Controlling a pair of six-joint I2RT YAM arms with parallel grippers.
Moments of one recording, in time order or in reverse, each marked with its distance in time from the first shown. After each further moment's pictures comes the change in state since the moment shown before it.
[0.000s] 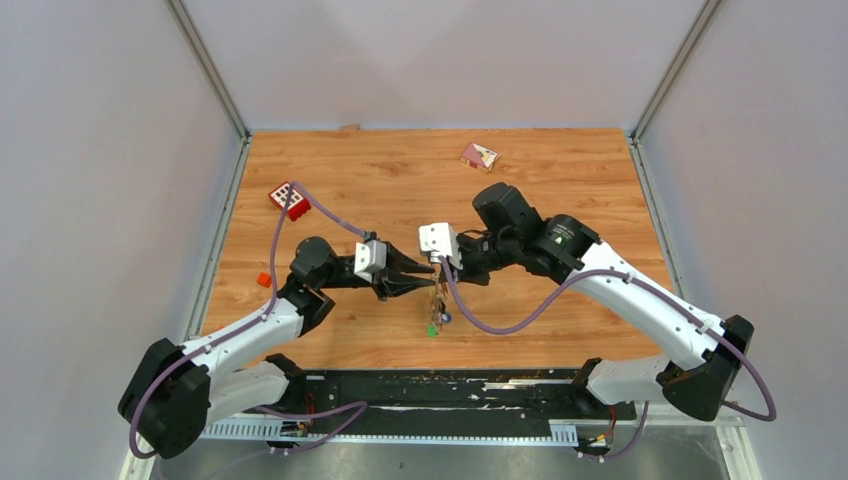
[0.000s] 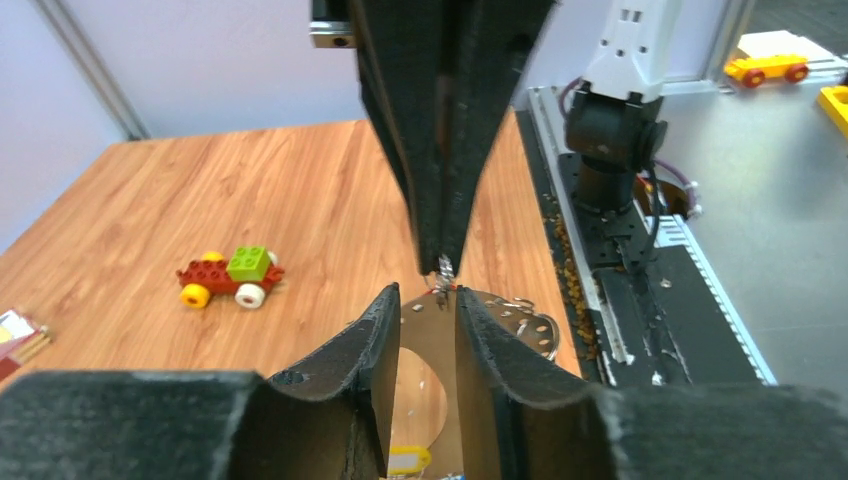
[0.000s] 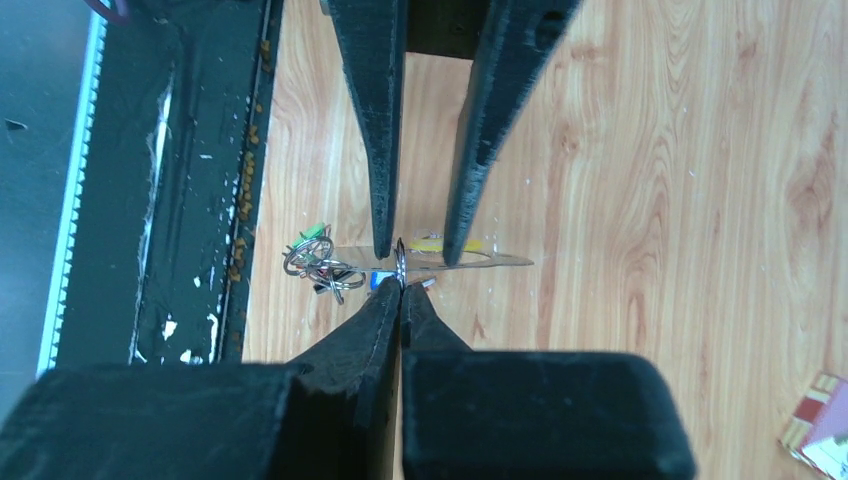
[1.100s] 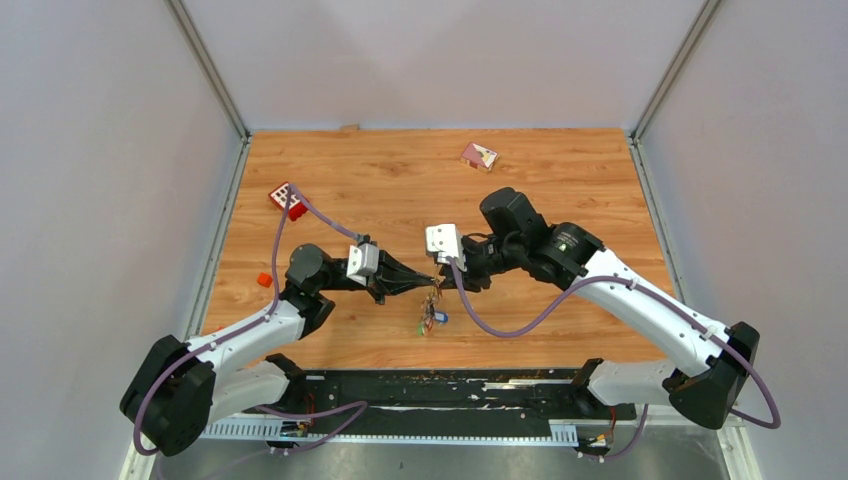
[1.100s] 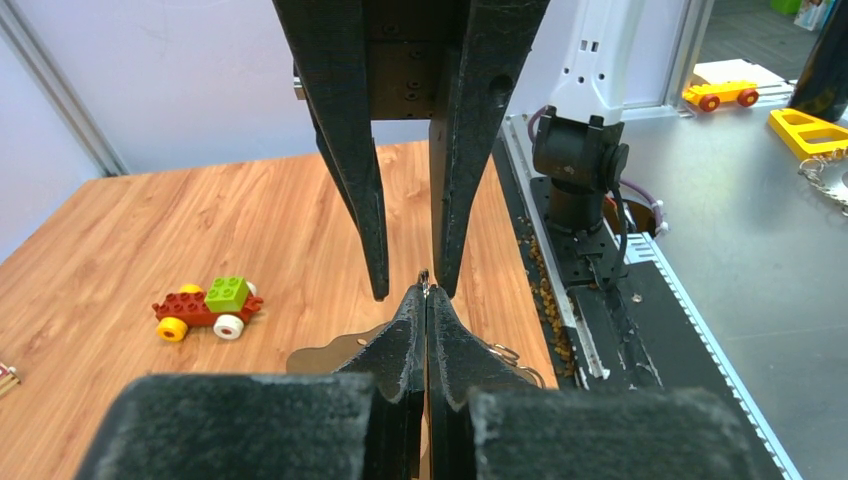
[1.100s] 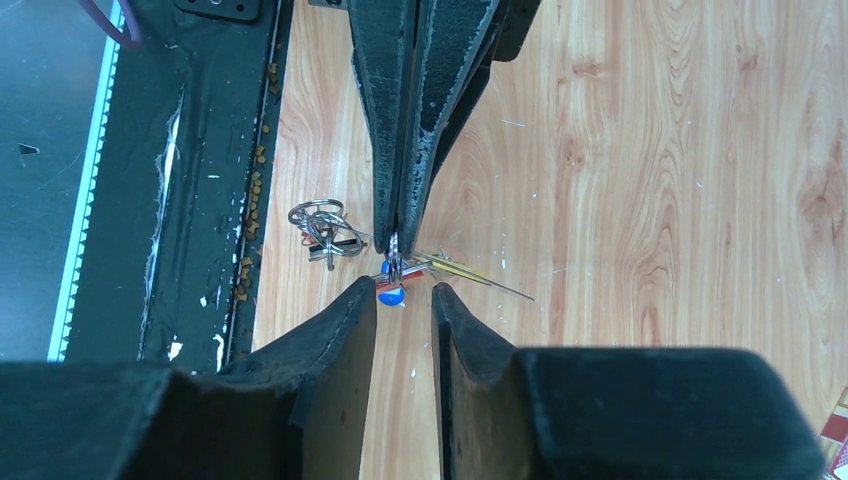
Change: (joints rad) left arm 0.001 0.014 -0.023 0.126 0.037 -0.081; right arm -0.012 -0.035 -0.066 0.067 -0.017 0.032
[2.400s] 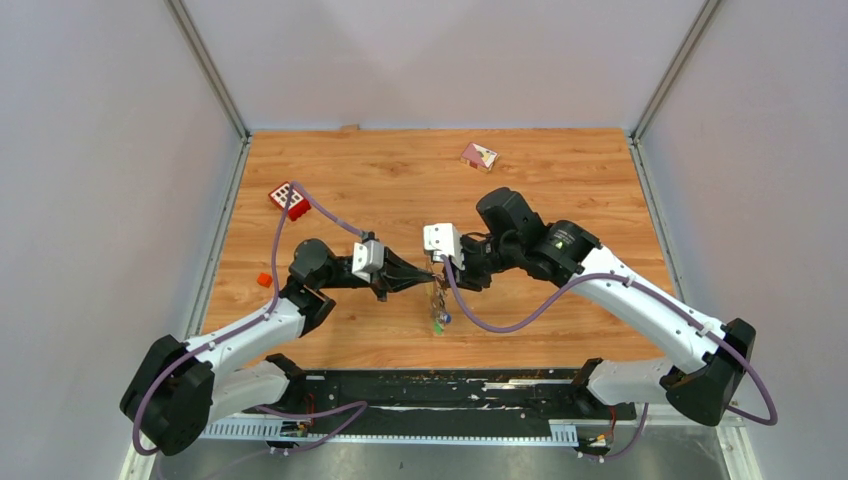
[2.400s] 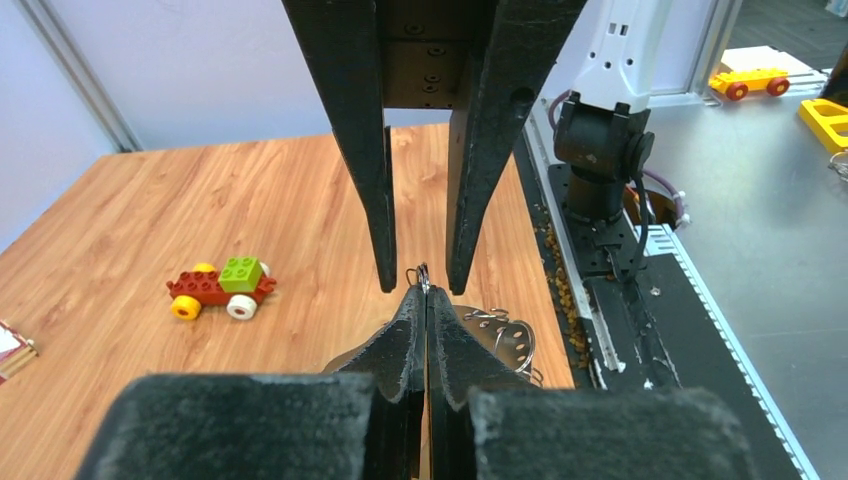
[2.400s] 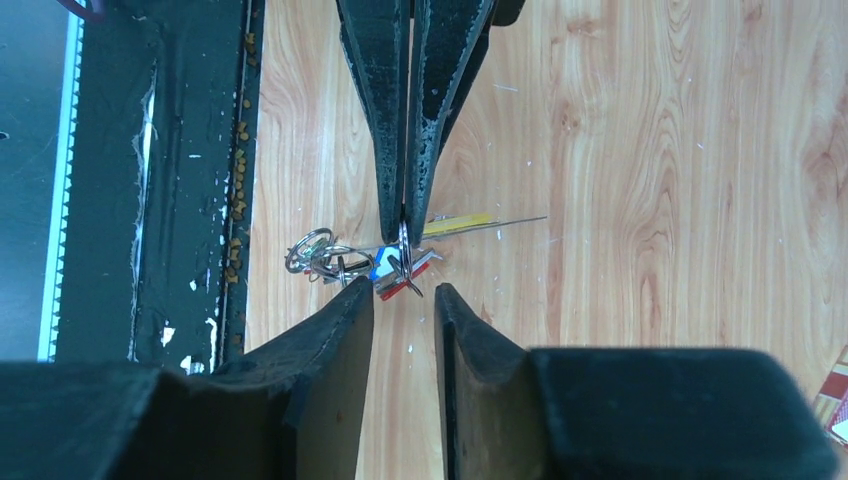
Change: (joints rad) left arm -0.002 0.003 0.029 -0.105 -0.036 0.062; right arm 0.001 0.020 0.018 -0.044 0.069 0.005
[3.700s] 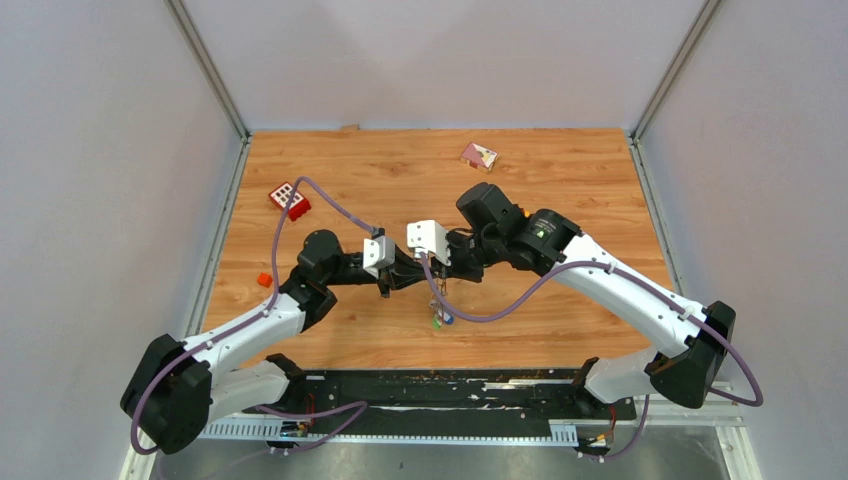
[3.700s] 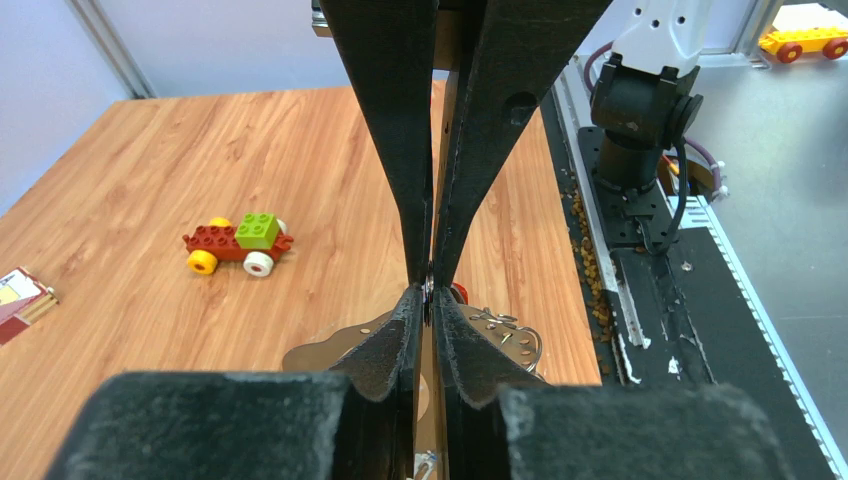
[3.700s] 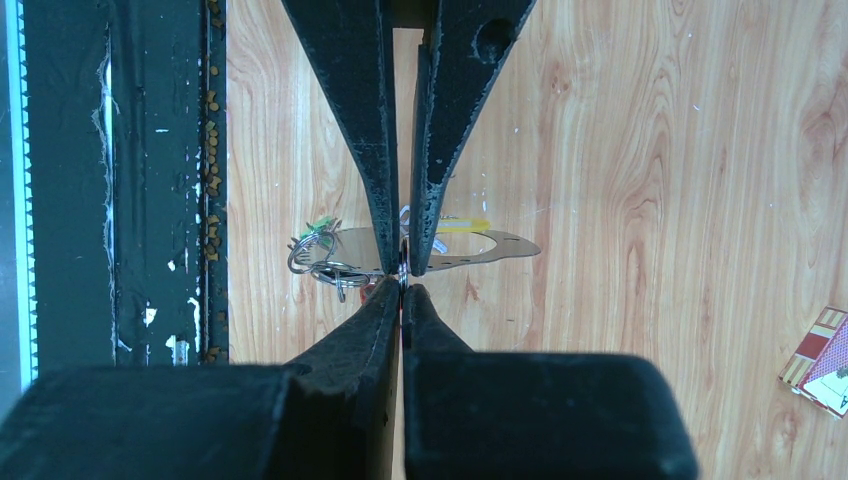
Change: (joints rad) left arm -0.009 0.006 0.058 -0.209 -0.053 0.121; right arm 0.047 0.110 0.130 -0.101 0.116 -0.004
